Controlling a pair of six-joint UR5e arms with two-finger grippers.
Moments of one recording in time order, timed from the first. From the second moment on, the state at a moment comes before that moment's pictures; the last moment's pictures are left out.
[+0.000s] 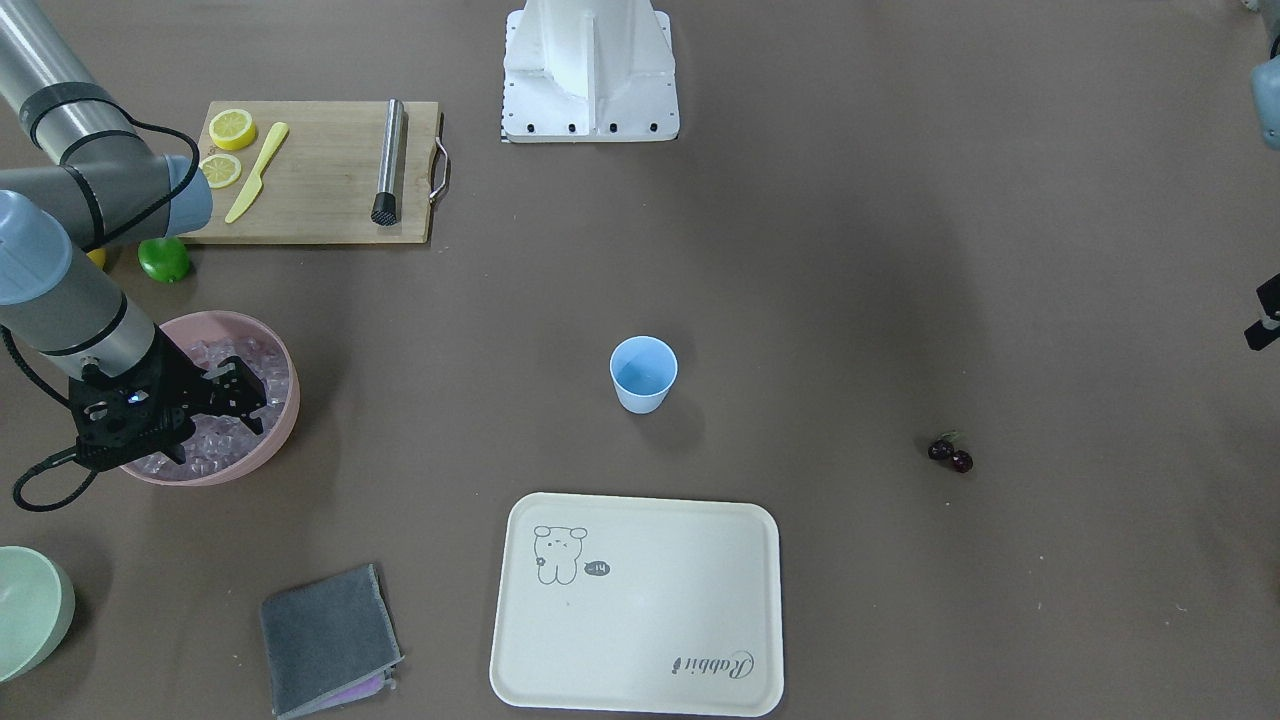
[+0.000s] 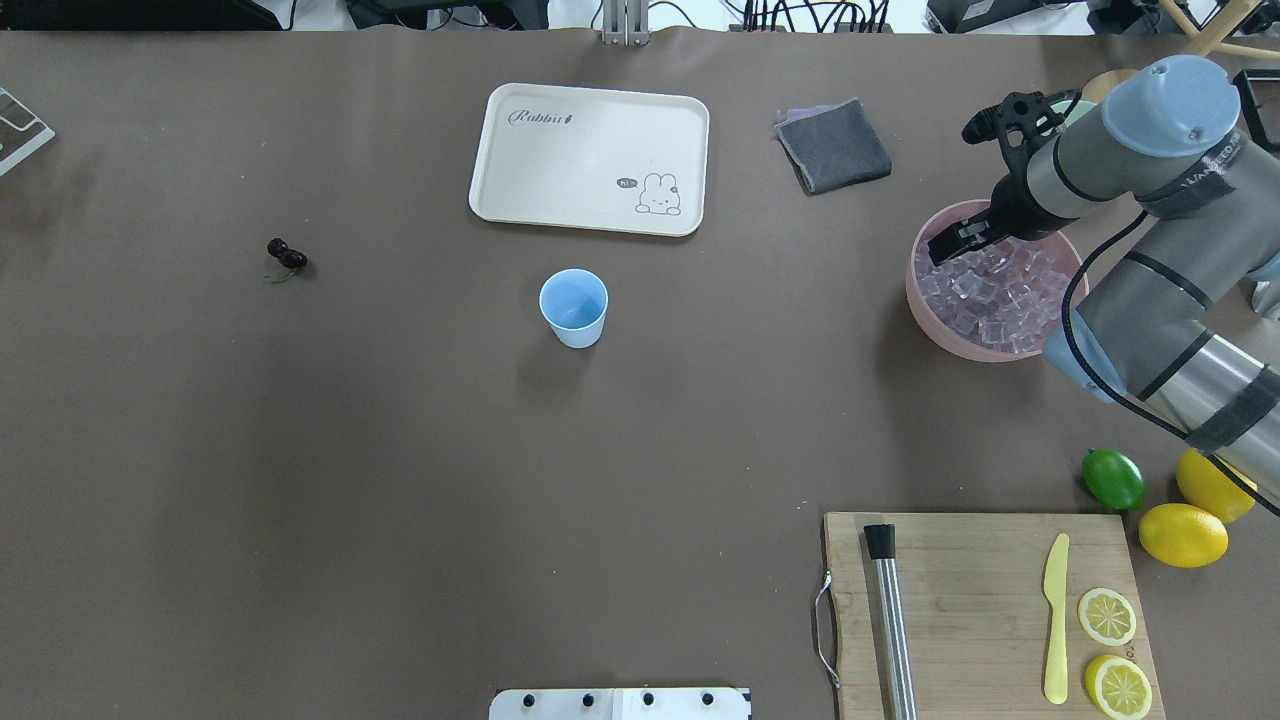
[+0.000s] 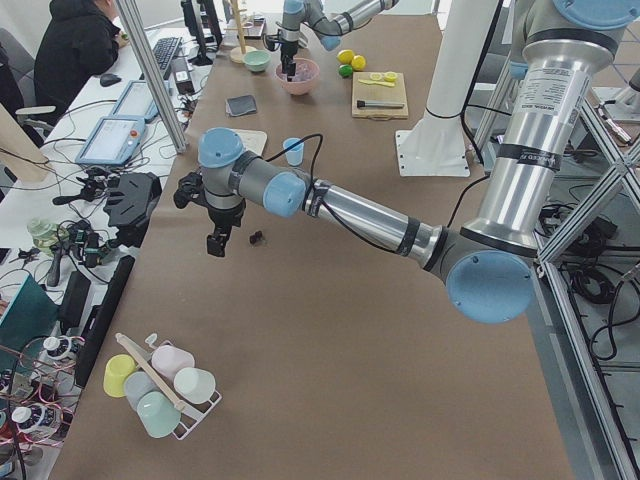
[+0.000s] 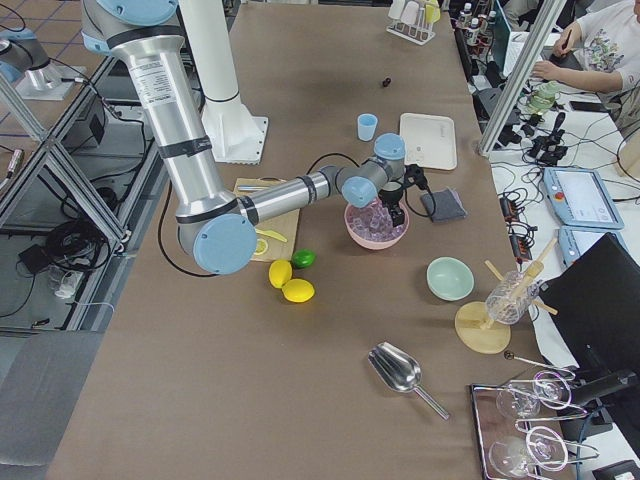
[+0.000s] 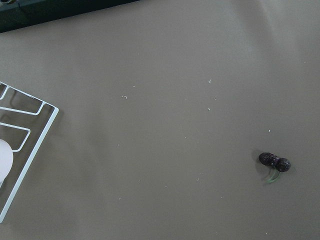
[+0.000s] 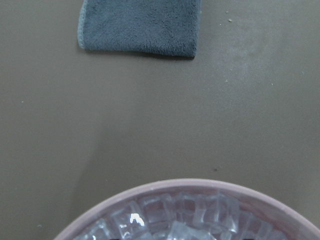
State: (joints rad) left arm -1.42 -1.82 -1.69 -1.63 -2.34 -0.16; right arm 0.94 -1.24 1.53 -1.14 2.09 0.53
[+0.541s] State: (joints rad) left arm -1.41 -1.82 -1.69 -1.63 -2.34 -0.16; right arm 0.94 -1.27 1.56 -1.14 2.09 0.53
